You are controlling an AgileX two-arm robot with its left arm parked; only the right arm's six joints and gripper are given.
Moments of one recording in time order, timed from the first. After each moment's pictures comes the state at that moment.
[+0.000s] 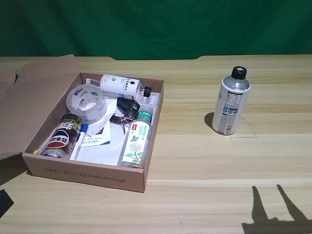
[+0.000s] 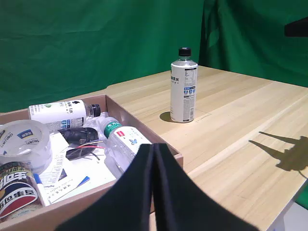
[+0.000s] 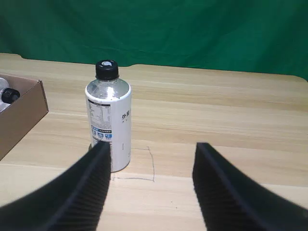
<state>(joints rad) 0.04 0.61 -0.31 1.76 -0.03 -1.82</state>
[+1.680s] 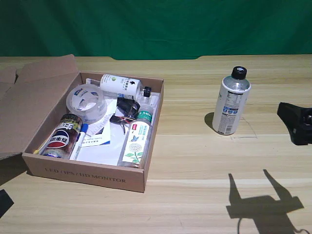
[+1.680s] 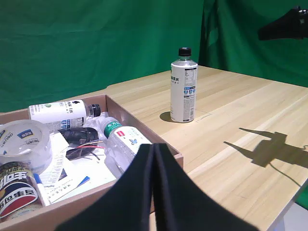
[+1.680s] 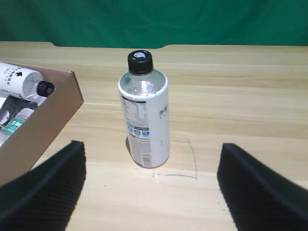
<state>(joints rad) 0.04 0.85 -0.42 1.75 0.10 -1.74</state>
